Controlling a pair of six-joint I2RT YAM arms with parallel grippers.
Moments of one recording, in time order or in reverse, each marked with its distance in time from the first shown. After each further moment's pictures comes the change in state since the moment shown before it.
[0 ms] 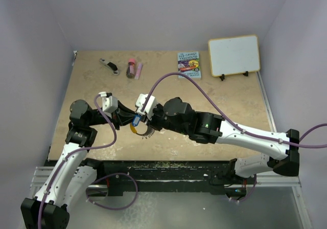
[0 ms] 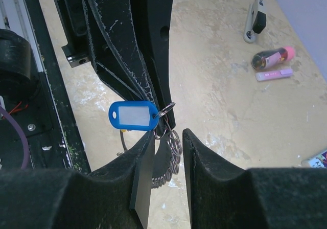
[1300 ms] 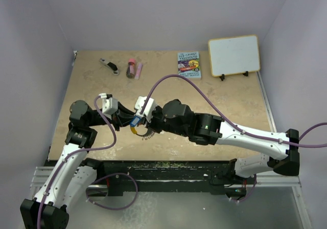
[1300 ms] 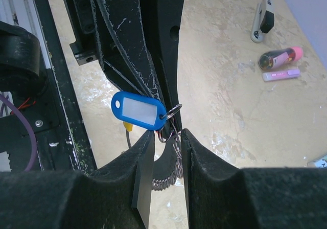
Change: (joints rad) left arm -0.009 -0.011 0.002 -0.005 0.014 0.014; right arm 0.018 0.000 0.000 -0.011 0.000 0.008
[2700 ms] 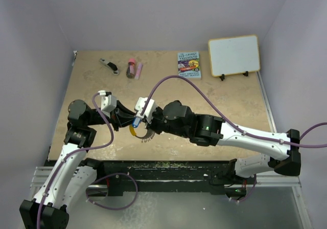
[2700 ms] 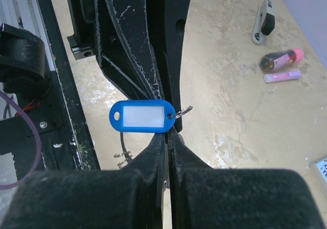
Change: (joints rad) left arm 0.000 0.000 0.026 0.000 0.029 -0.100; right arm 0.008 -0.006 -0.004 0.002 0.009 0.004
